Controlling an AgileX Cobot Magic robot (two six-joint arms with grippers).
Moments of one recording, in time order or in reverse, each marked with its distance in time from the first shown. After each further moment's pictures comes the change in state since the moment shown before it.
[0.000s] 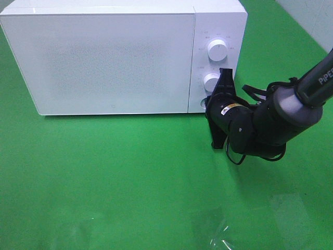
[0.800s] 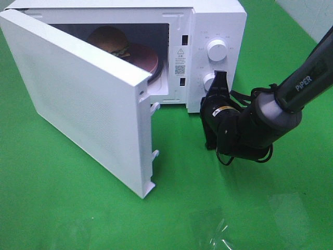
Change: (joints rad) left arm 0.000 0.000 0.000 0.000 0.000 0.000; right arm 0.028 0.078 -0.078 0.088 -0.038 -0.031
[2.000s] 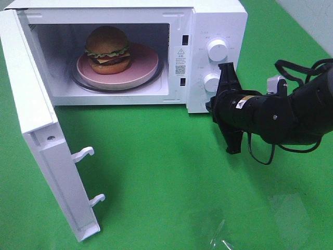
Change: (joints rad) left arm 0.000 0.000 0.000 0.000 0.000 0.000; right arm -0.043 -0.312 0.209 -0.239 0.320 -0.043
